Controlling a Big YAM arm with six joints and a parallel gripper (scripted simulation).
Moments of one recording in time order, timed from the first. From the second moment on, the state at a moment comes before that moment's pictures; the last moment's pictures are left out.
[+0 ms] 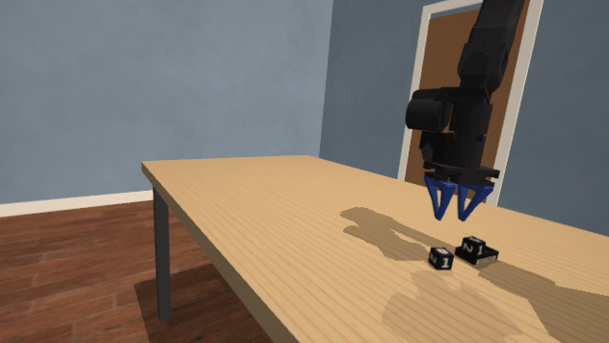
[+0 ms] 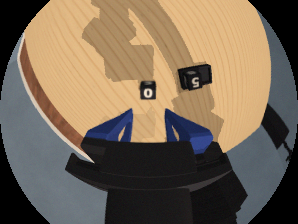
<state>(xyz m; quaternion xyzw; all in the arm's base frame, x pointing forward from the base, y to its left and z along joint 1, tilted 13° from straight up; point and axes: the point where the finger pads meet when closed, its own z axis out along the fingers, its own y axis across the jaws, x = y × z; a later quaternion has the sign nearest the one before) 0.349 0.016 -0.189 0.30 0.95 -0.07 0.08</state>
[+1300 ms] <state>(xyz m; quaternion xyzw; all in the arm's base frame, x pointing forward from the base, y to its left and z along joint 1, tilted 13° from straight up) 0.354 0.014 -0.198 0.30 0.95 -0.07 0.09</state>
